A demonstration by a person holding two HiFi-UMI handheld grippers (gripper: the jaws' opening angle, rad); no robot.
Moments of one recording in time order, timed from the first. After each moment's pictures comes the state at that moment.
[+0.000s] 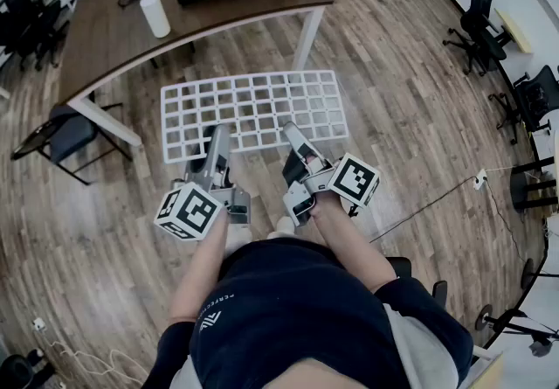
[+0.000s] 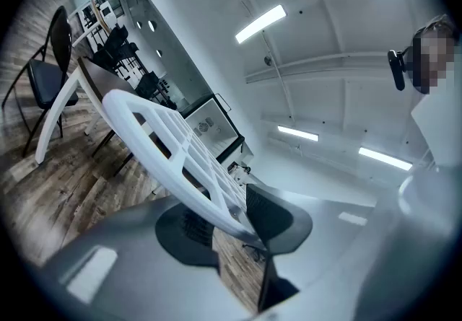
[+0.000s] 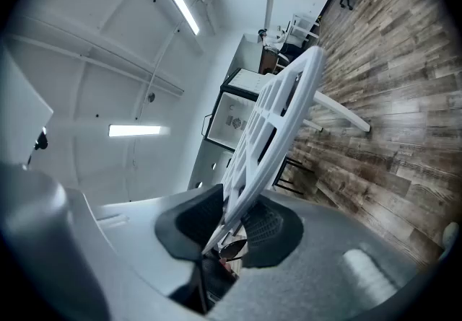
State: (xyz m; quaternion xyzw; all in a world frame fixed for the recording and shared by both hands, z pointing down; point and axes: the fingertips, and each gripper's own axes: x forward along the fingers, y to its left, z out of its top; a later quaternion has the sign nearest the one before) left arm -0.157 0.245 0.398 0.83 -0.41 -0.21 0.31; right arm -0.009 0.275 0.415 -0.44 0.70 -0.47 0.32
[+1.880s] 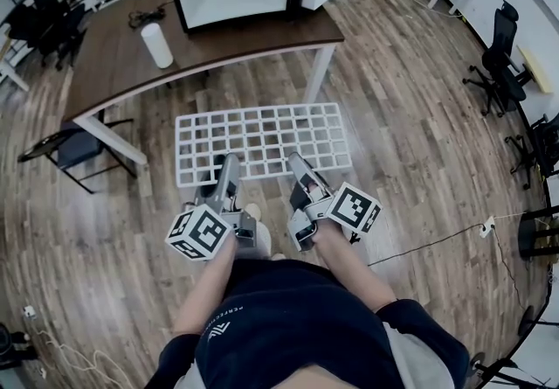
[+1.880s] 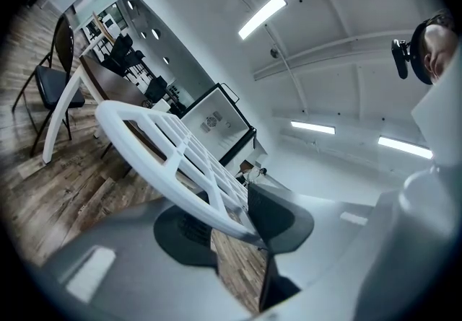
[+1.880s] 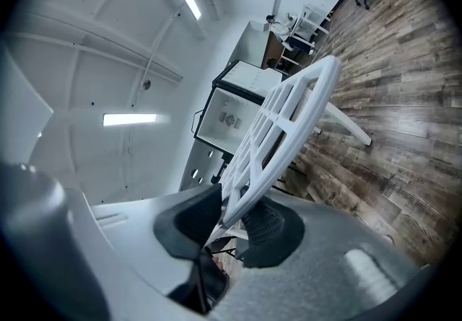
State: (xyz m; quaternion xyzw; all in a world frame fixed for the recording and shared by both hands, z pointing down) left arm -0.088 0.189 0.423 0.81 -0.46 -0.19 0.31; right arm 0.060 0.210 0.437 -0.44 0.72 -0.47 0.26
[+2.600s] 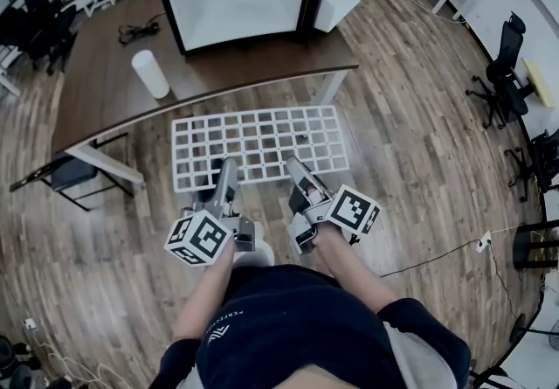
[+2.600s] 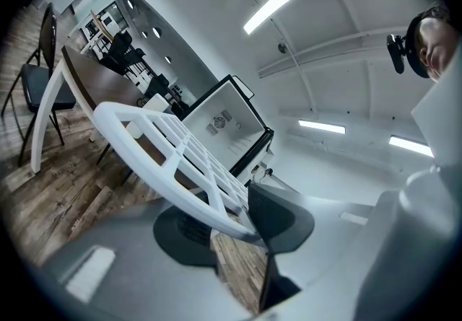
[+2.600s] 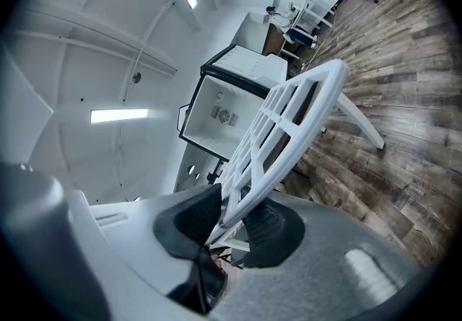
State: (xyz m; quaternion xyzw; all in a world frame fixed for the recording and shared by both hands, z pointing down) left arm -0.099 0.053 0.430 0.80 -0.48 -0.19 0.31; right arm 0.050 0.071 0.442 -0.44 0.72 -0.49 0.24
